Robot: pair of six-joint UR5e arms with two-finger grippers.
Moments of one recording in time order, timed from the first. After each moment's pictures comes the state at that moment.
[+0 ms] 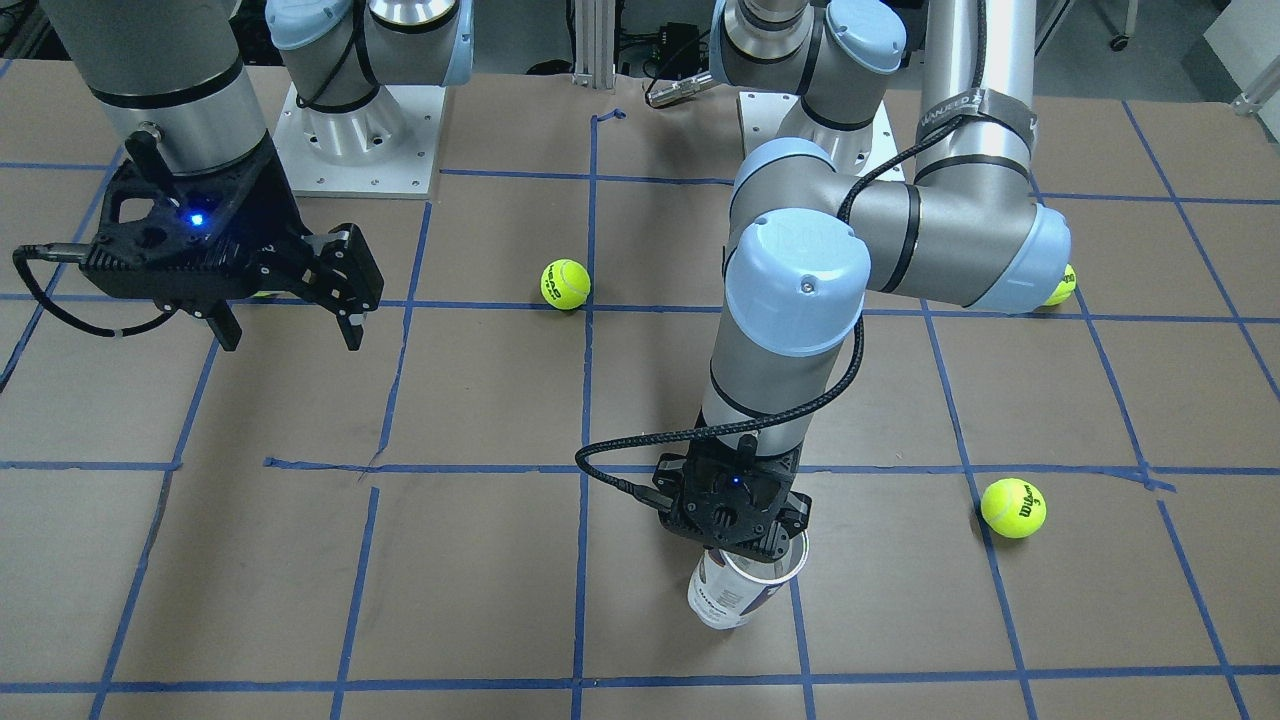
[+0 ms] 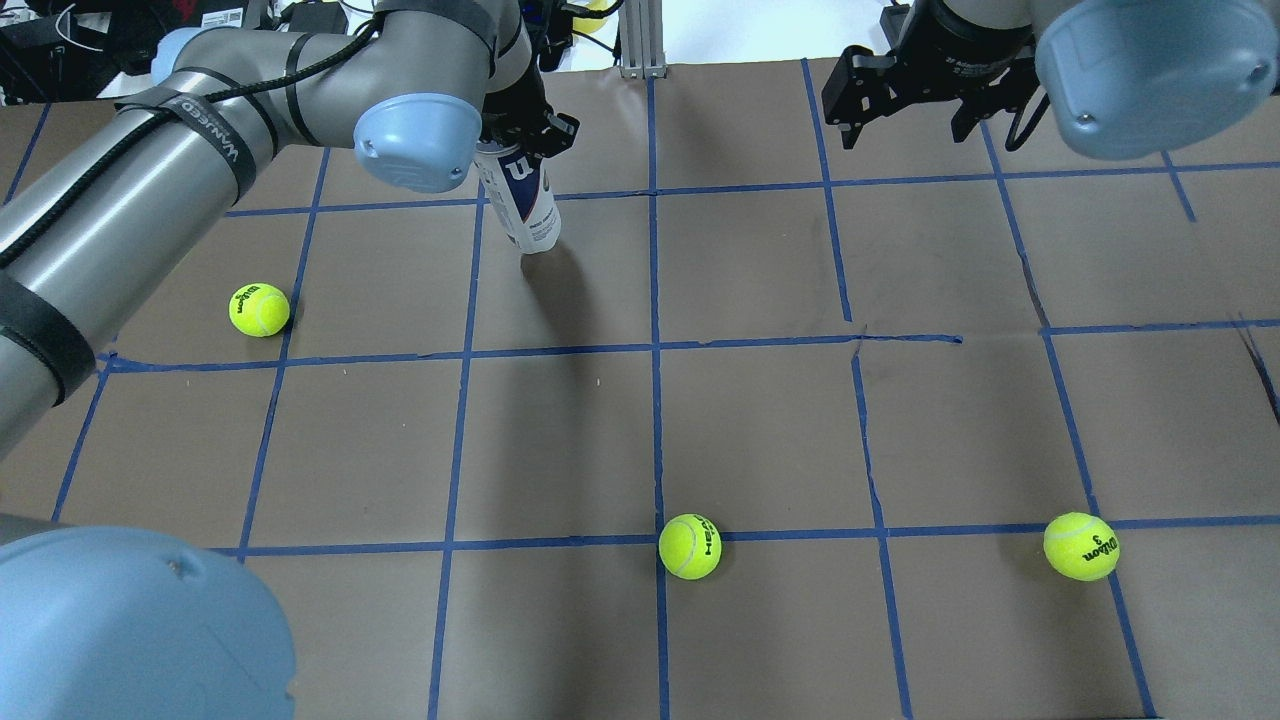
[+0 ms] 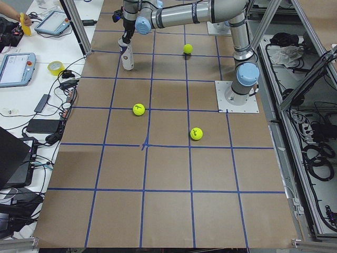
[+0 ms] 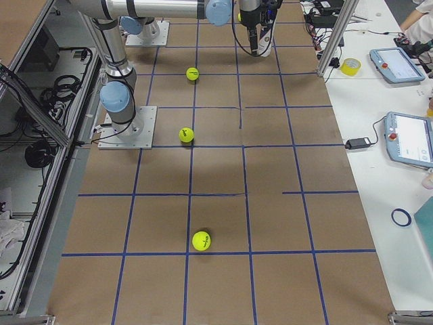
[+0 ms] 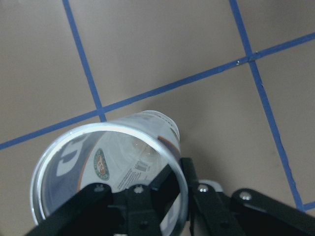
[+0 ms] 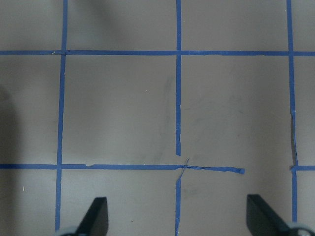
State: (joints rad) left arm -1.75 -2.05 -1.39 -1.06 1.59 0.16; right arm 1.61 -1.48 1.52 -1.83 -1.57 0.02
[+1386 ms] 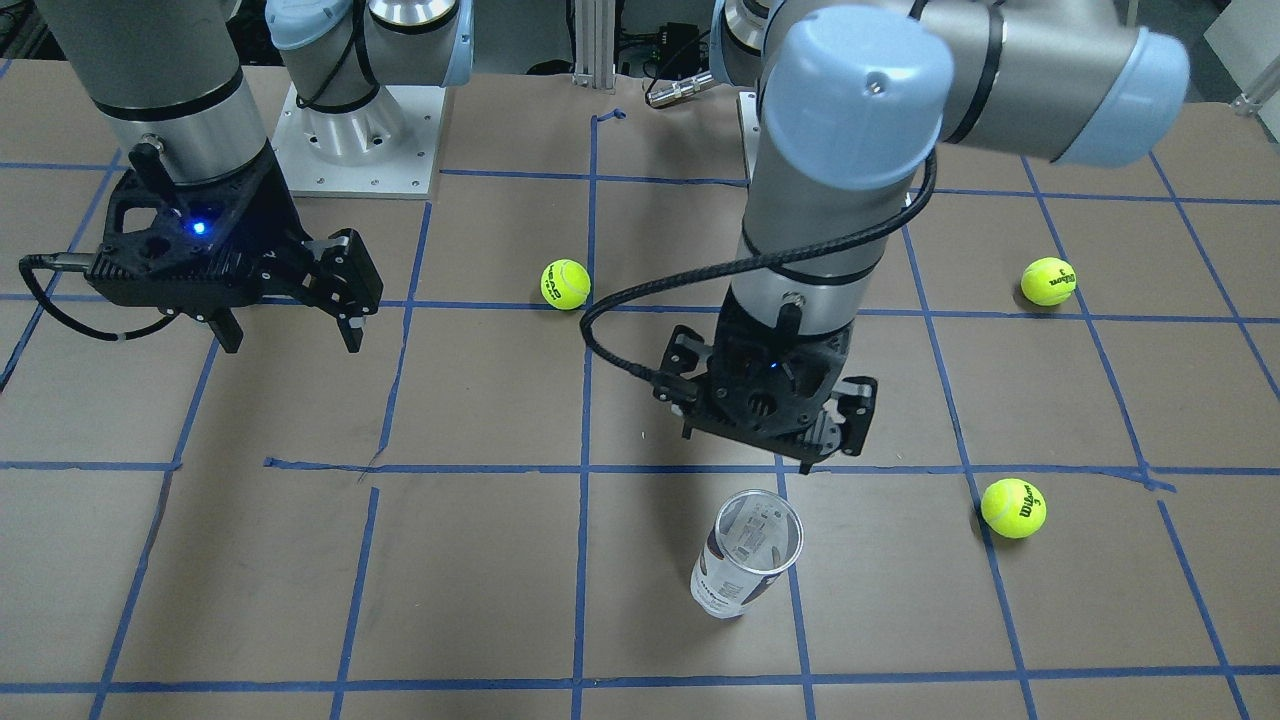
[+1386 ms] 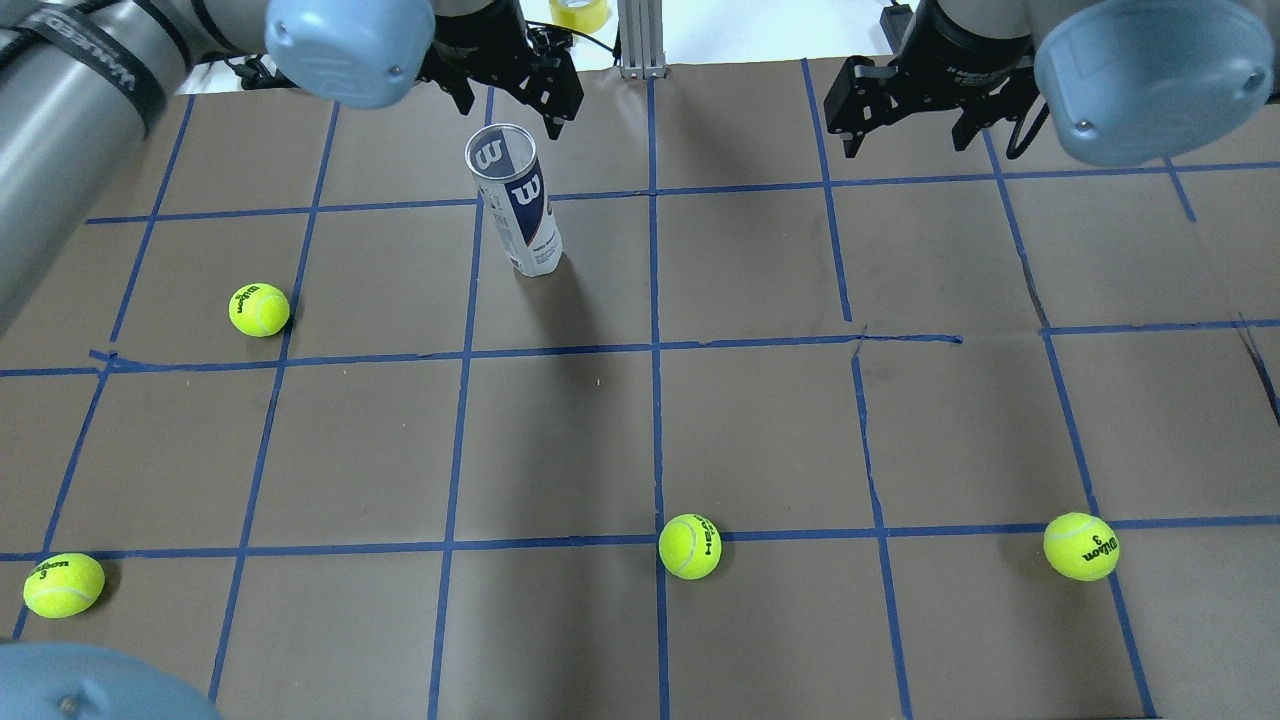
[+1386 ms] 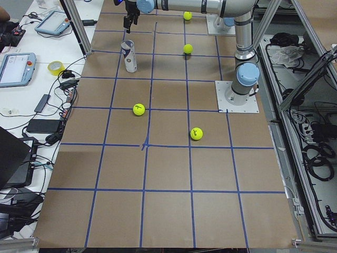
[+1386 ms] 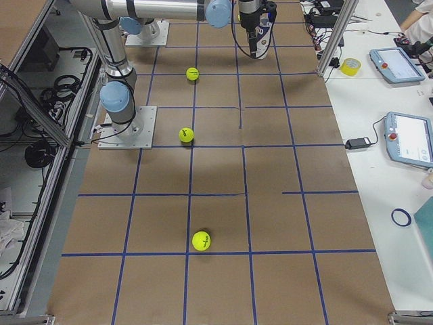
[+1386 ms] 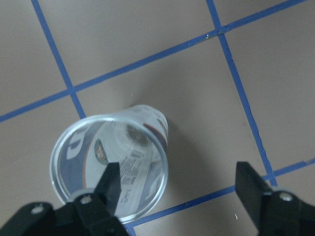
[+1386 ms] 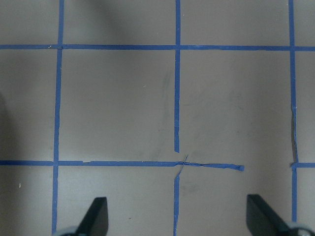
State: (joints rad) left arm -1.74 -1.92 -1.23 -1.41 1.61 0.16; right arm 1.60 -1.48 1.54 -1.82 -1.57 0.01
